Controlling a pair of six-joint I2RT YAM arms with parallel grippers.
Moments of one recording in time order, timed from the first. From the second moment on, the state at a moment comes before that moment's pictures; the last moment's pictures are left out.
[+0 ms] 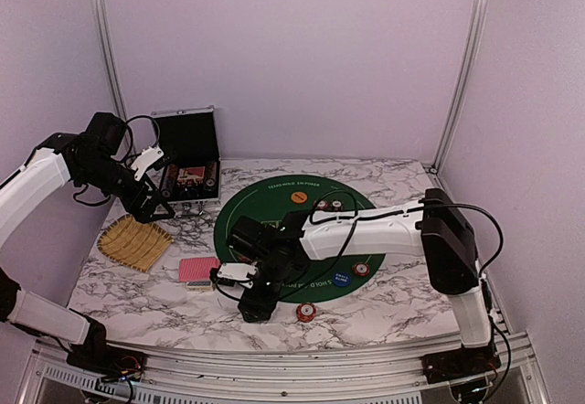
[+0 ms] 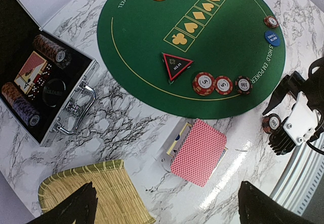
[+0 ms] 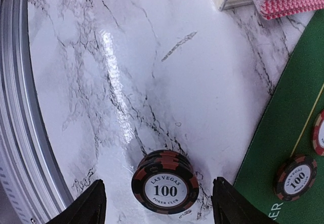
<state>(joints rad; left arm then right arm) -0.24 1.29 1.27 -1.00 0.39 0.53 1.18 2.19 1.73 -0.79 -0.22 -0.13</state>
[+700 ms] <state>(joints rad) -0.24 1.29 1.27 -1.00 0.39 0.53 1.18 2.21 1.72 -0.77 -0.22 -0.13</state>
